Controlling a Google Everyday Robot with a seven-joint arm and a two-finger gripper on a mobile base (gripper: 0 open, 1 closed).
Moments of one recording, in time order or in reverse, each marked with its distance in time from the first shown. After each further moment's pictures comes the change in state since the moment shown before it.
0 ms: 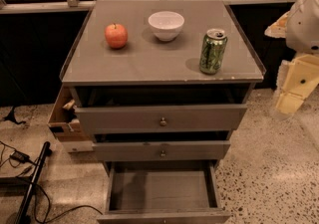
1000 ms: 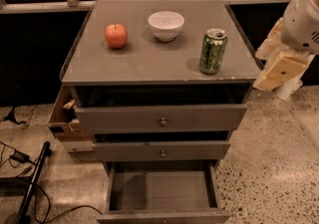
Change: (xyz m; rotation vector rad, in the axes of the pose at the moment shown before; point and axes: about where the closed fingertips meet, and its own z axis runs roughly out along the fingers) arm -0.003 -0.018 0.008 0.047 -0.032 0.035
